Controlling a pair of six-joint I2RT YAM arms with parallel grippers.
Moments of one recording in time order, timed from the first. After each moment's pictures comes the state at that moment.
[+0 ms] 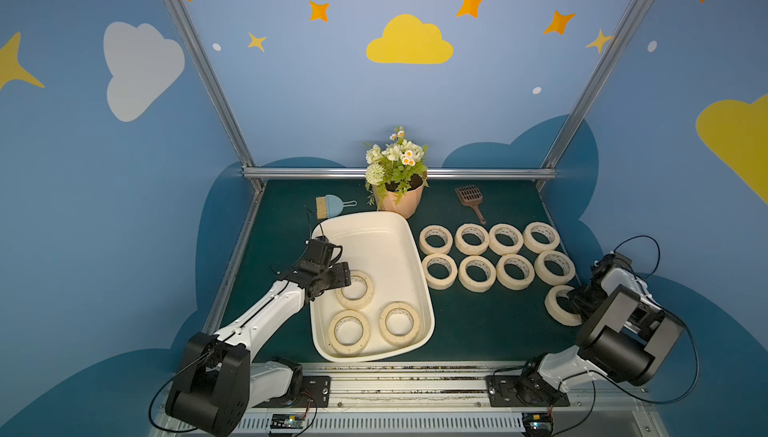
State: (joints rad) left arm -0.30 1.25 0.68 -0.41 0.00 -0.45; right arm -0.66 1.51 0.90 -0.79 0.20 0.47
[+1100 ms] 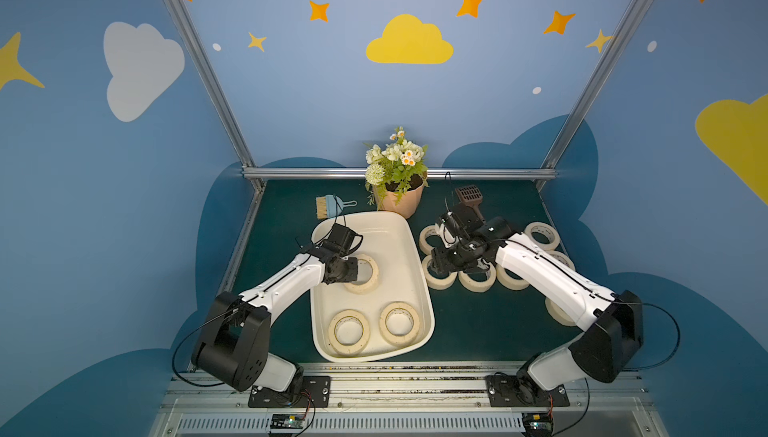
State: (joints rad) left arm -0.45 1.46 0.99 -0.66 -0.05 -0.39; right arm 0.73 1.55 1.42 -1.02 -0.09 0.39
